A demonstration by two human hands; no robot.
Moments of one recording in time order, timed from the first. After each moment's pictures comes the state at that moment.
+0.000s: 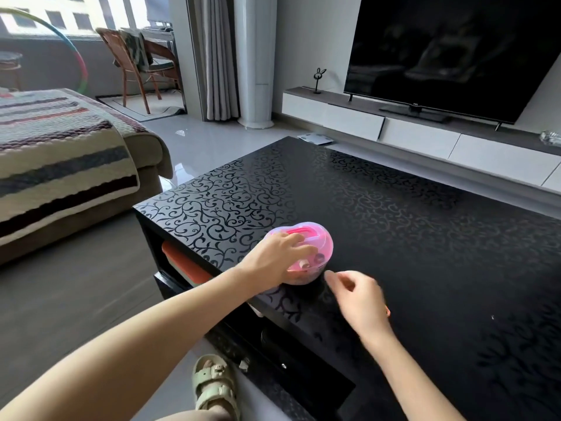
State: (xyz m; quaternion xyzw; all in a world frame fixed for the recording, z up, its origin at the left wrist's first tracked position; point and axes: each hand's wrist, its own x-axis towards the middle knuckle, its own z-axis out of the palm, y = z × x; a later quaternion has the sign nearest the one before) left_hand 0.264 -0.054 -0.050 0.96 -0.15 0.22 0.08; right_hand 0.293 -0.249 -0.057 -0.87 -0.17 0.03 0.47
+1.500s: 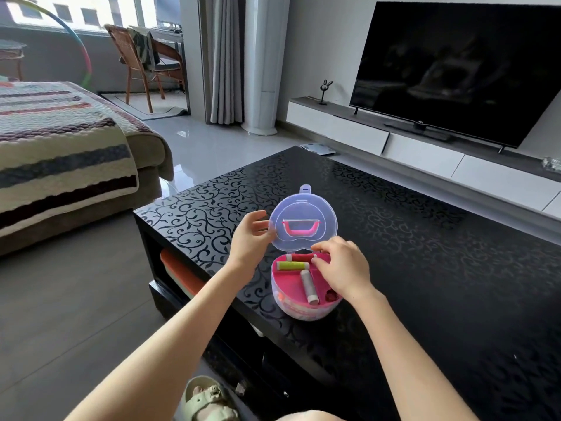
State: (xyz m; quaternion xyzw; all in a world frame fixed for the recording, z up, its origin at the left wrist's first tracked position) left_hand 0.272 -0.010 -0.032 0.66 0.25 0.28 0.65; right_hand 0.348 -0.169 -0.020 -0.92 -0.33 -0.03 0.21
